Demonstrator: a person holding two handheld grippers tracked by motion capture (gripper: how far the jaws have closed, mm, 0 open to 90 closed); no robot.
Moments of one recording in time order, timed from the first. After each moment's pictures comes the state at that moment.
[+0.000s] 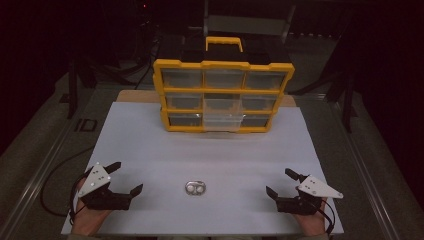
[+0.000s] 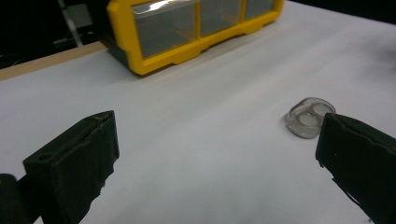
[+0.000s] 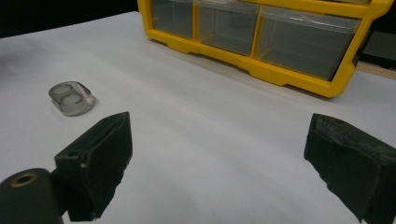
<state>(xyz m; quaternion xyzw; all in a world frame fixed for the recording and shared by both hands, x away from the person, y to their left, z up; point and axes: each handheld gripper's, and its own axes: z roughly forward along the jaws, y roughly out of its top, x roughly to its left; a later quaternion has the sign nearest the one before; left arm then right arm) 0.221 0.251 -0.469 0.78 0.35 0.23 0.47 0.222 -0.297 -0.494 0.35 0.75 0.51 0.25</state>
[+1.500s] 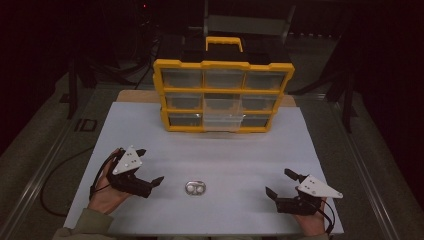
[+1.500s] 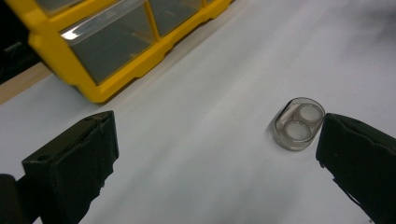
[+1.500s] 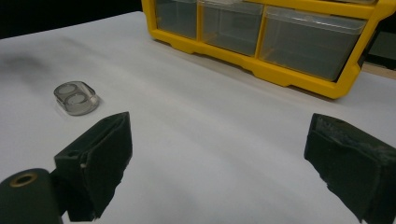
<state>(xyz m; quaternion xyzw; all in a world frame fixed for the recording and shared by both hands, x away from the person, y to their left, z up) 0.265 0.198 -0.447 0.85 0.26 0.20 0.41 0.222 -0.296 -0.494 0.34 0.75 0.51 0.24</state>
